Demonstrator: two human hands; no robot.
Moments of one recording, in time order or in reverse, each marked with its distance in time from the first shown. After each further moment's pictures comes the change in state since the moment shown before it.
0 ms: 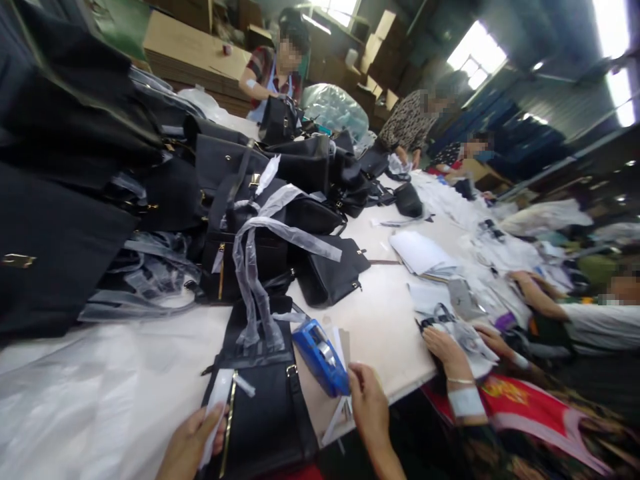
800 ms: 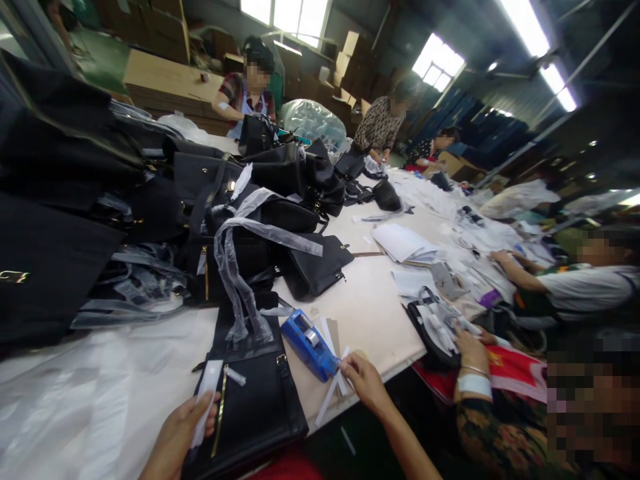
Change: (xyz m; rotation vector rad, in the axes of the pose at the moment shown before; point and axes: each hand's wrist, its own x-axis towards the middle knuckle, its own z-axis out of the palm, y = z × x) left_hand -0.020 -0.003 0.006 0.053 0.049 0.086; right_hand 0.006 0.066 -0.036 0.147 -0.313 -0.017
